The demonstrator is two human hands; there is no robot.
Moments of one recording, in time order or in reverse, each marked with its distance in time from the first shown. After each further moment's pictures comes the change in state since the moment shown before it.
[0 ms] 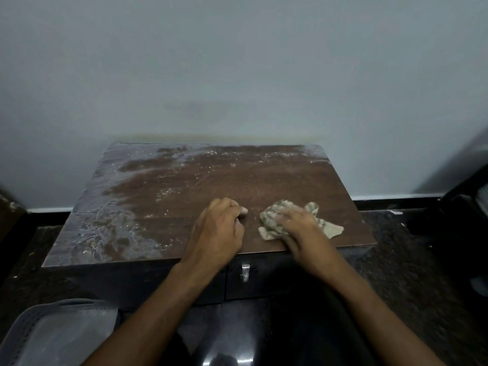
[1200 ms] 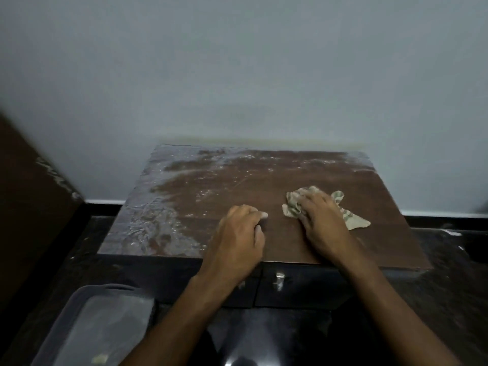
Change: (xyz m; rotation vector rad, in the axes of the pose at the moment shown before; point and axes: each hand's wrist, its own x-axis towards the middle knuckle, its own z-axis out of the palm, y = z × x) left_hand -0.017 -0.010 -0.022 0.013 0.020 -0.063; right_hand 0.066 -0.014 0.019 -0.057 0.012 0.137
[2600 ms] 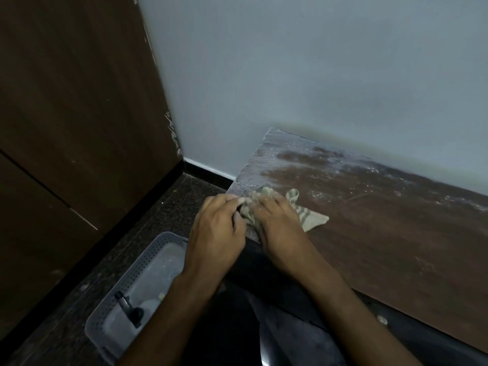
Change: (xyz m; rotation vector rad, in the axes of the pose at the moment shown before) left_hand -0.077 -0.130 -0.103 0.164 0.311 -0.518; right_hand 0.023 -0.240 0.093 0.109 -0.311 -0.577
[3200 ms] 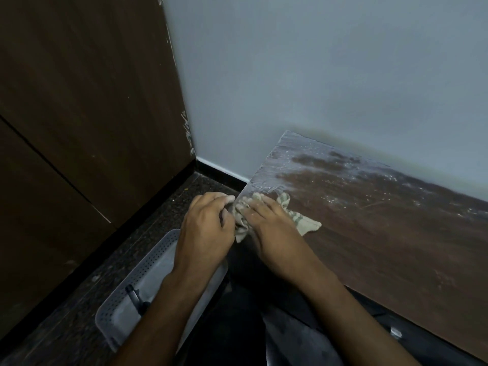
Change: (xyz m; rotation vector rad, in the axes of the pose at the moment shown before) left_hand -0.001 -0.029 -0.019 -0.023 0.108 -0.083; right_hand 0.014 -0.016 0.015 0.025 0.030 -0.135
